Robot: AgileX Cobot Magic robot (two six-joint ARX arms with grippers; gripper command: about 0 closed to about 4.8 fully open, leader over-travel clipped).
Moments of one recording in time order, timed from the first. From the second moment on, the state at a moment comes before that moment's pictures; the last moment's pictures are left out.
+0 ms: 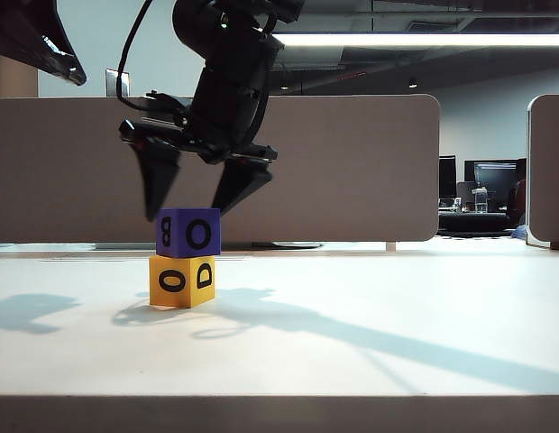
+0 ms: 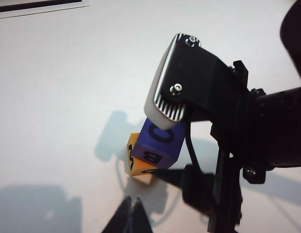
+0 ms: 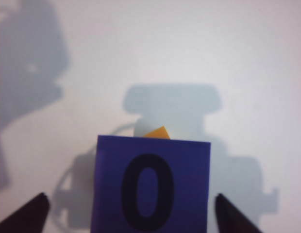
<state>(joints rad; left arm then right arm) -0.12 1.19 1.14 -0.63 0.42 0.07 0.76 2.16 1.94 -0.73 0.00 0.00</state>
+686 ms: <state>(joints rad) -0.12 1.19 1.14 -0.62 0.42 0.07 0.64 2.02 2.18 -1.03 0.06 -0.02</state>
